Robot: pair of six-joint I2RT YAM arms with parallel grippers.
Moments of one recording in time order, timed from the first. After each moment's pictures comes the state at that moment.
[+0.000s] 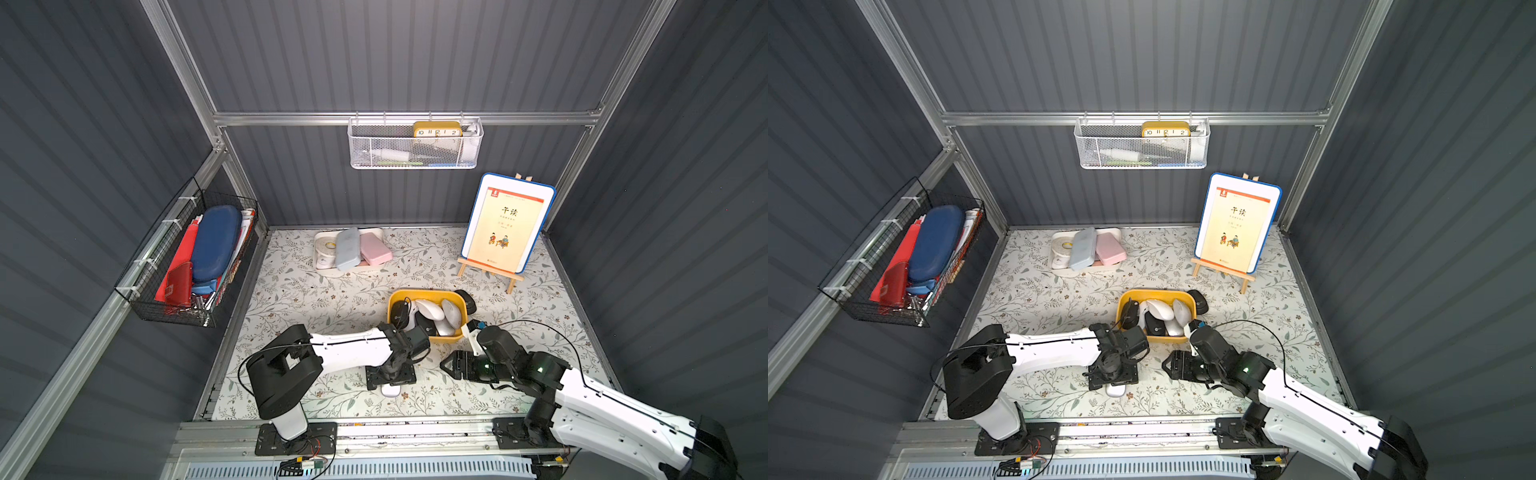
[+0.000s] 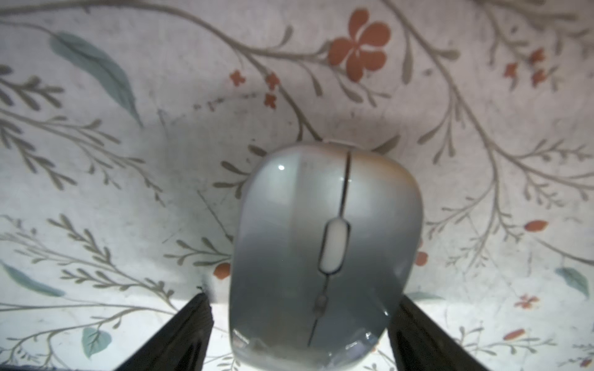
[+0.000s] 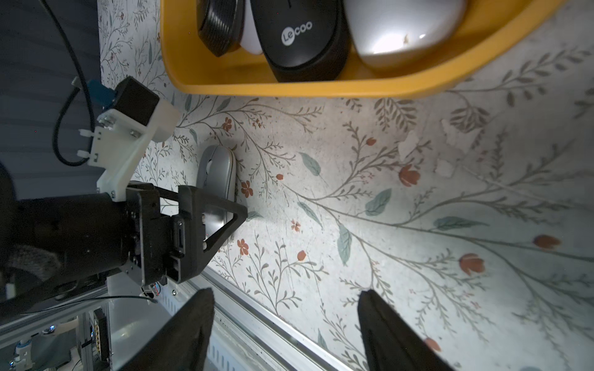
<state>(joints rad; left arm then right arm) -1.09 1.70 1.00 -0.85 0.03 -1.15 0.81 0.81 0.47 -0.51 -0.18 0.90</state>
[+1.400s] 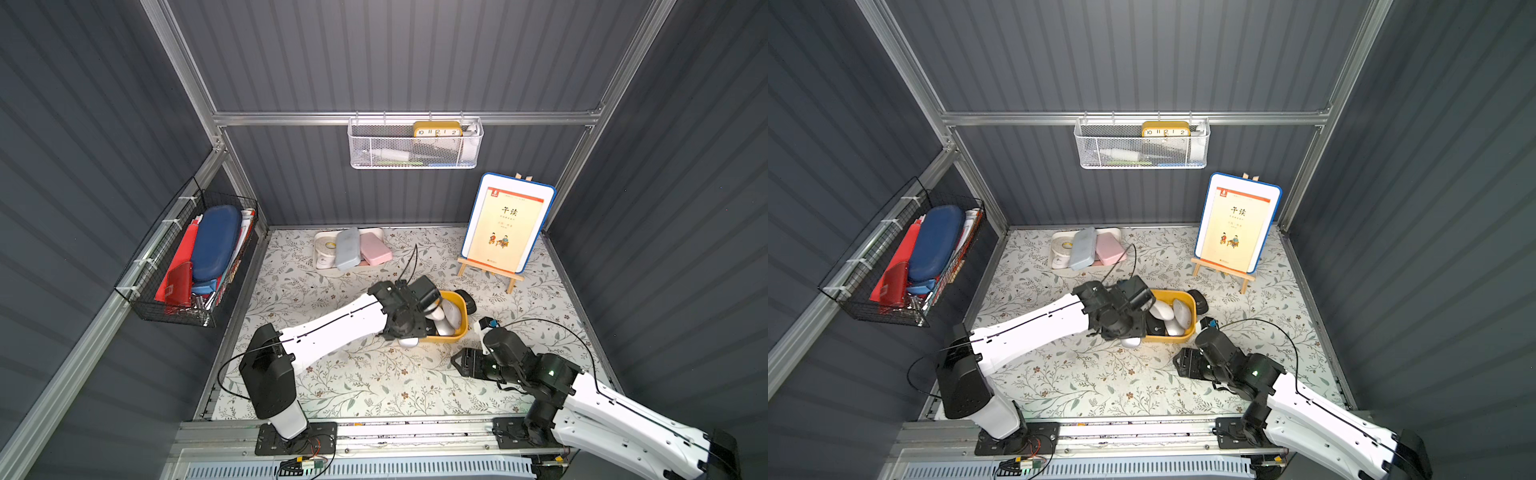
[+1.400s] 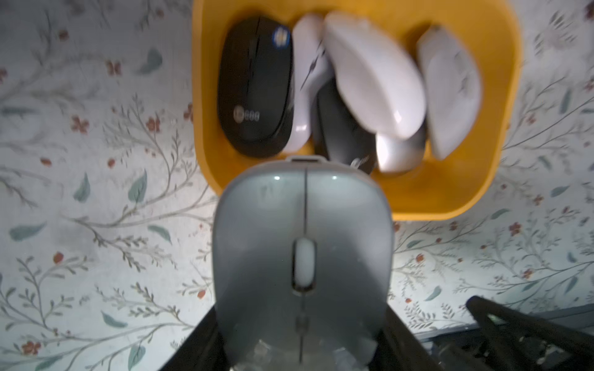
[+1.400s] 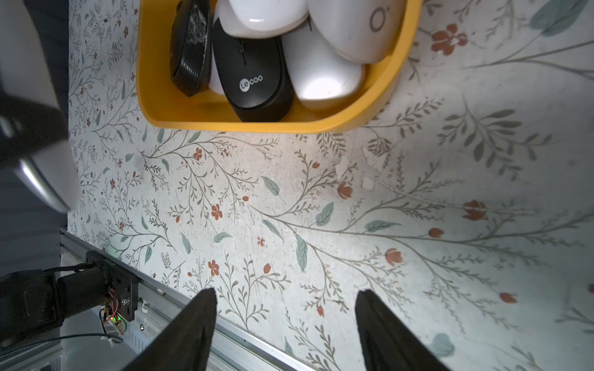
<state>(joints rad) -0.96 1.70 1.52 -1.05 -0.09 -0.89 0.81 0.71 0.50 -0.65 -0.01 0.89</state>
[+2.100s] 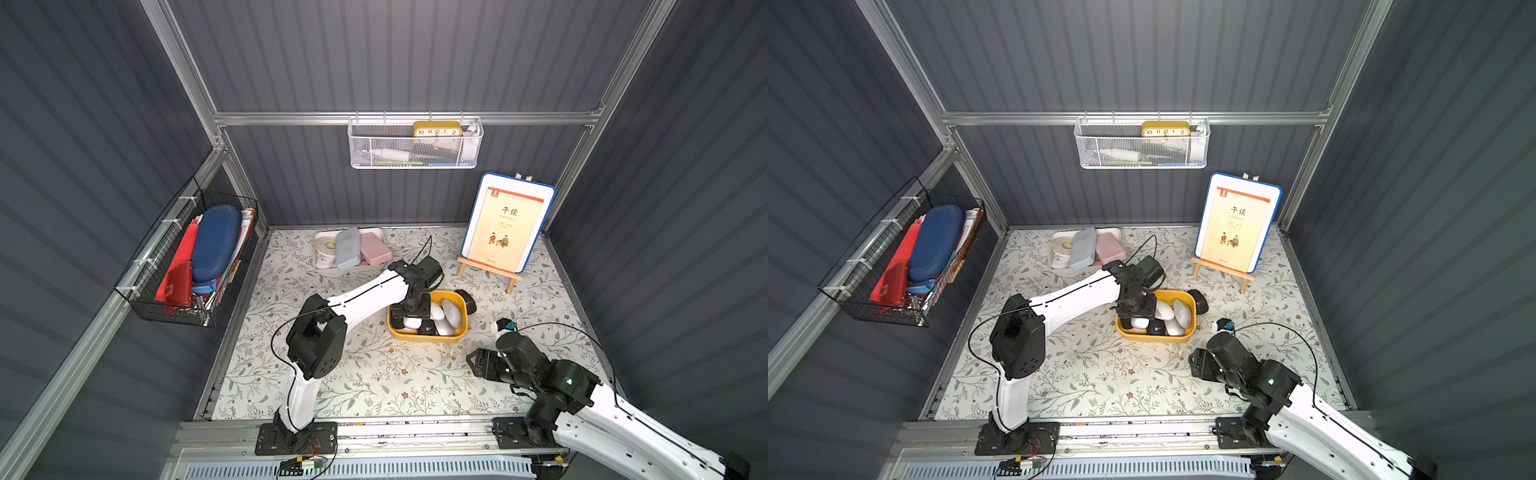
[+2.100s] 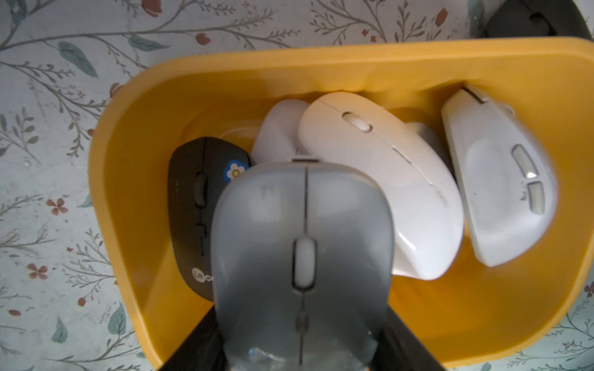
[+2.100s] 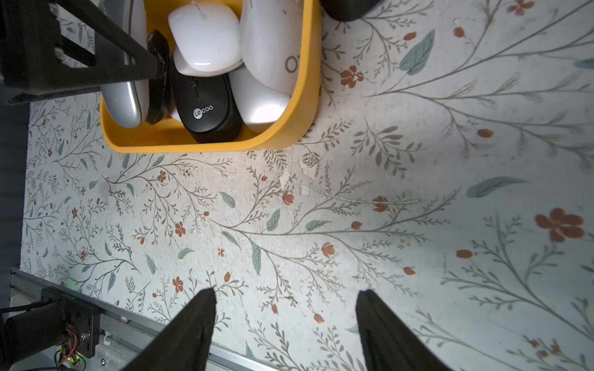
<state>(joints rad) -0.85 2.03 1.71 -1.01 -0.02 -0.64 0.77 0.60 0.51 -0.81 0.09 0.88</state>
